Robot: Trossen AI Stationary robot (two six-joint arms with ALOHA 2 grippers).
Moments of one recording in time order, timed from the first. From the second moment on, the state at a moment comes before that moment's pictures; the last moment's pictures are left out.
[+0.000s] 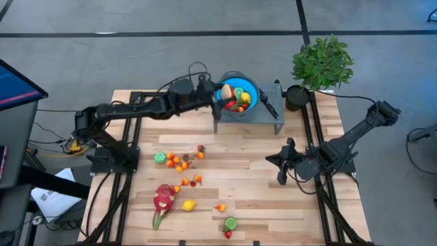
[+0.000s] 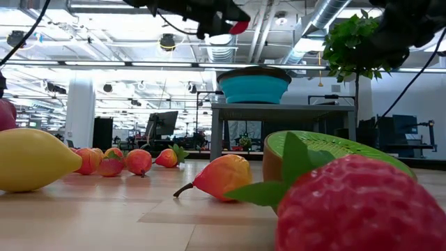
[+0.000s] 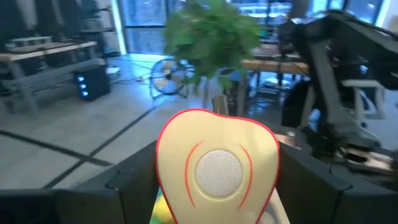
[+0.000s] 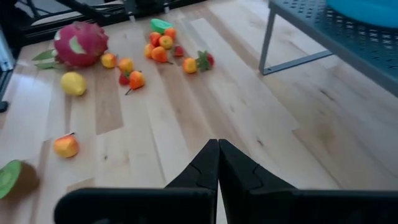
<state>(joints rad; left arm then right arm) 0.30 1.53 1.21 0.26 -0.10 0.03 0.60 0.92 0.56 -0.36 0.76 0.66</state>
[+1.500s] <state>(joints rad) 0.33 1.57 1.21 0.17 -0.04 -0.02 0.56 0.92 0.56 -0.36 0.76 0.62</state>
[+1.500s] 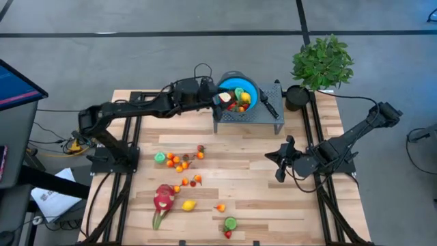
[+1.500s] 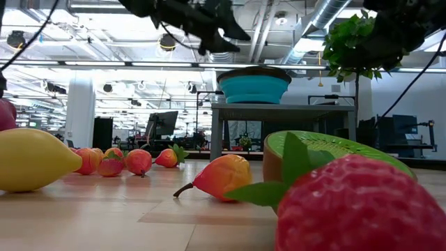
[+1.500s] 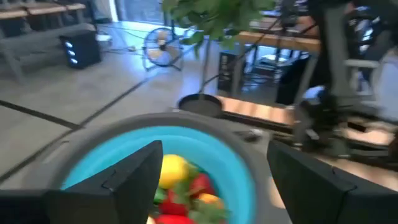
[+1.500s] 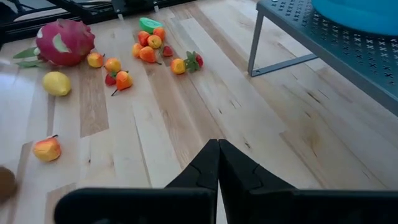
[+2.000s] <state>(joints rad) 0.11 1.18 1.13 -0.37 -0.05 -0.23 0.58 0.92 0.56 -0.36 0.76 0.62</state>
